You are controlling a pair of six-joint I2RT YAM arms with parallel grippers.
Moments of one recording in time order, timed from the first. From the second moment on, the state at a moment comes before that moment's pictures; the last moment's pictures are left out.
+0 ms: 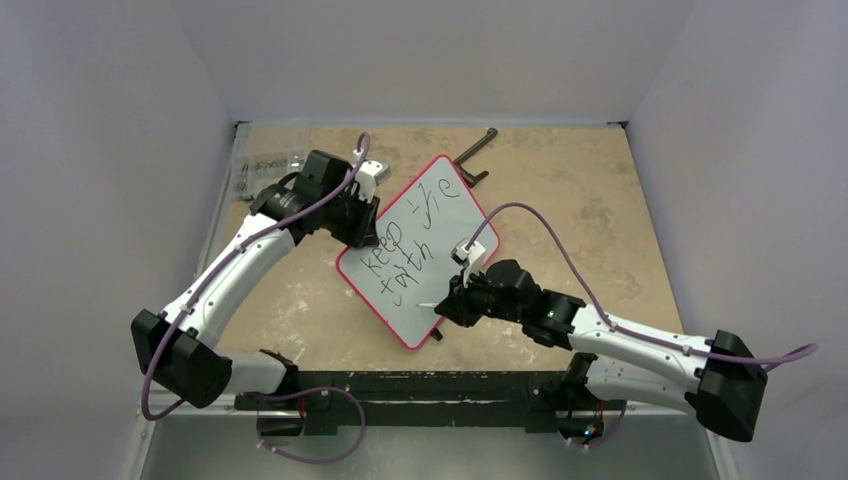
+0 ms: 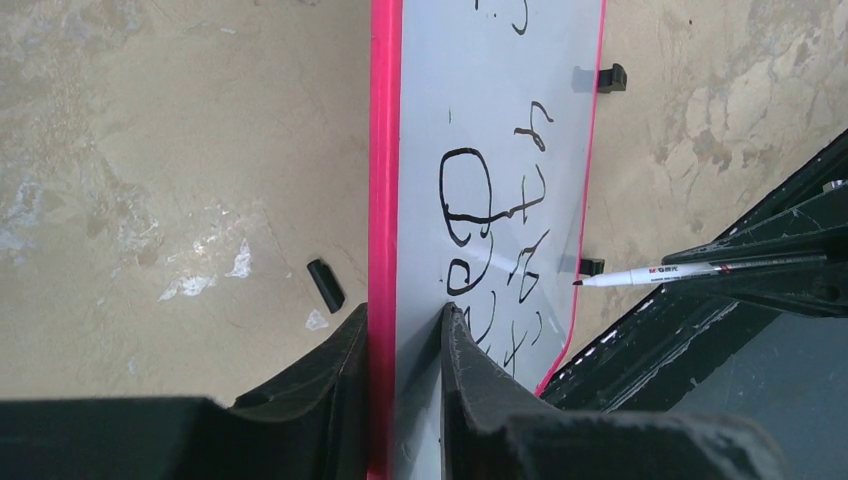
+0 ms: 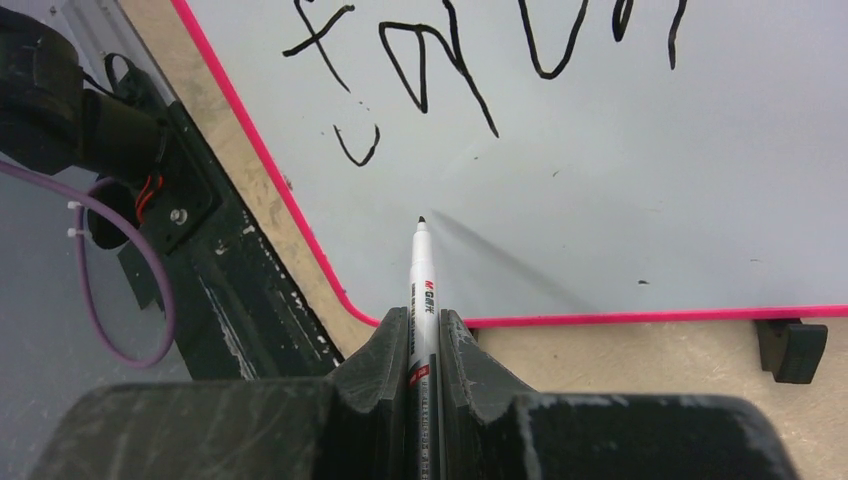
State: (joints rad) left arm -0.46 1.33 1.30 -0.89 0.25 0.00; right arm 0.98 0.98 0.54 -0.04 -0.10 0.39
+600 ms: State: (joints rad) left arm -0.46 1.33 1.30 -0.89 0.22 0.00; right arm 0.98 1.09 0.57 0.06 -0.09 0.38
